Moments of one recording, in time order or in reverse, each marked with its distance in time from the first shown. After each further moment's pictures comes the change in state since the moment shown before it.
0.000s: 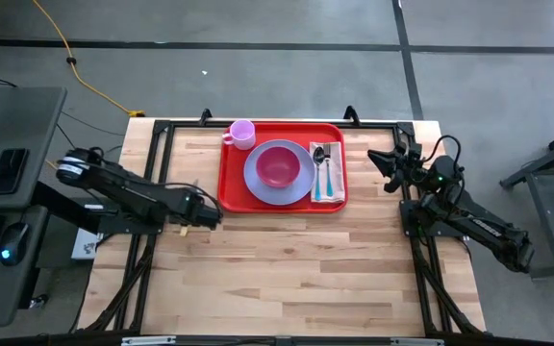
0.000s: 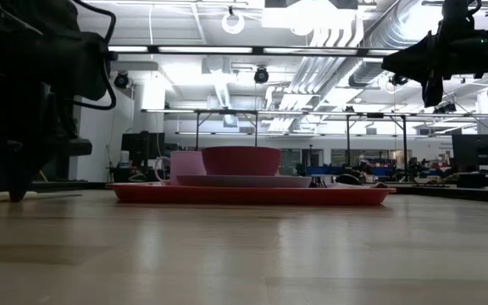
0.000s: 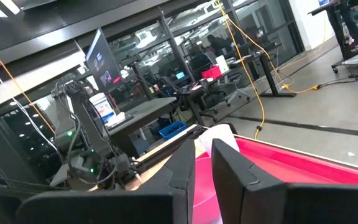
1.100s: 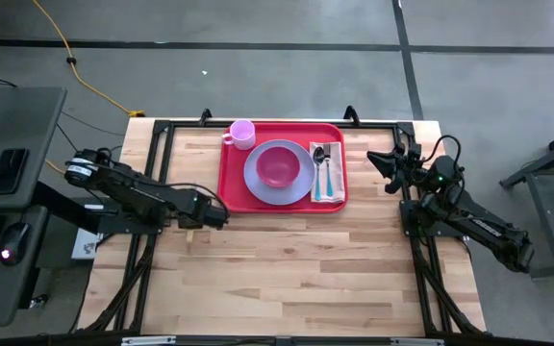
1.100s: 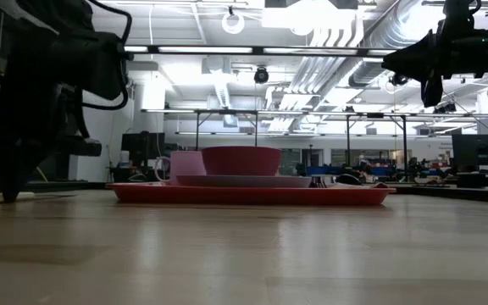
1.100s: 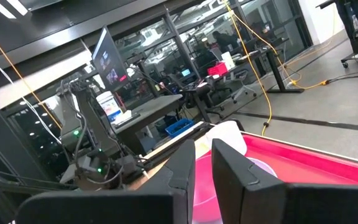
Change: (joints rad) left arm 0.000 0.076 0.074 -0.009 0.106 -0.101; right arm 0.000 0.000 0.001 0.000 -0.027 0.021
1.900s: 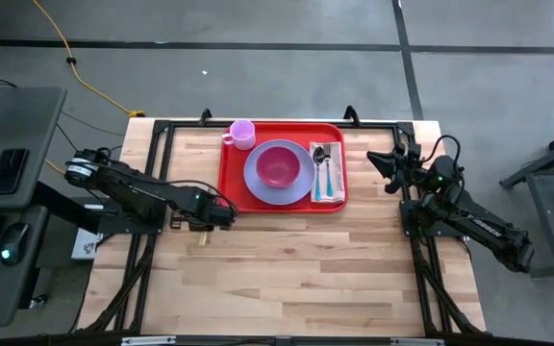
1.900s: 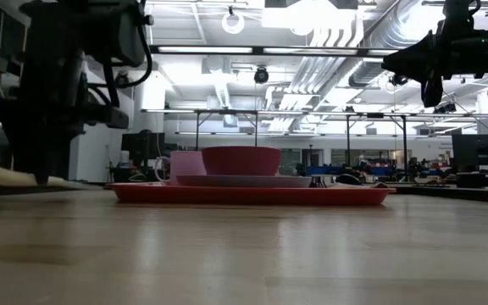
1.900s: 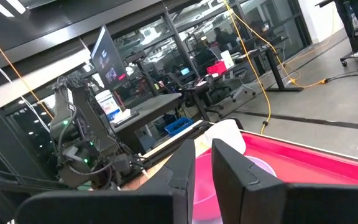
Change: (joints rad) left arm -0.001 -0.003 0.125 0.024 0.026 0.034; right arm 0.000 0.000 0.000 -0.007 0.001 -0.001
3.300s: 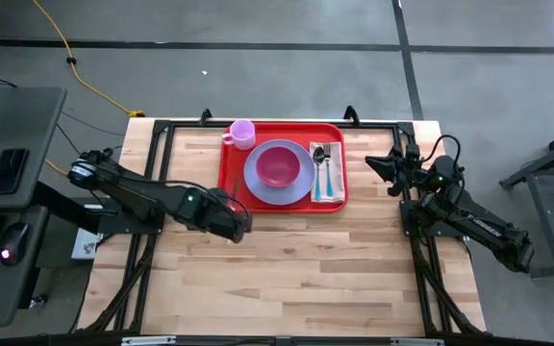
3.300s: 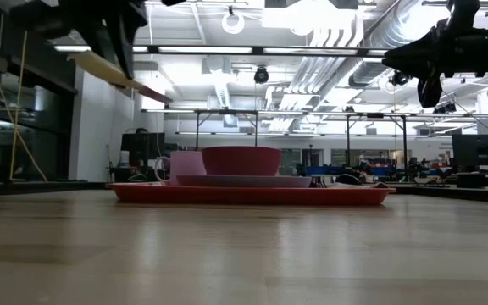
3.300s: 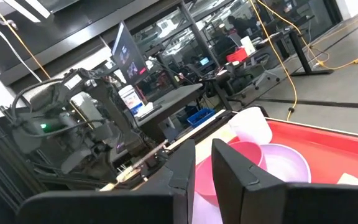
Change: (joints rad) left arm -0.150 0.036 0.493 -0.186 -0.269 -0.051; right arm 0.000 0.000 0.000 0.007 -0.093 0.086
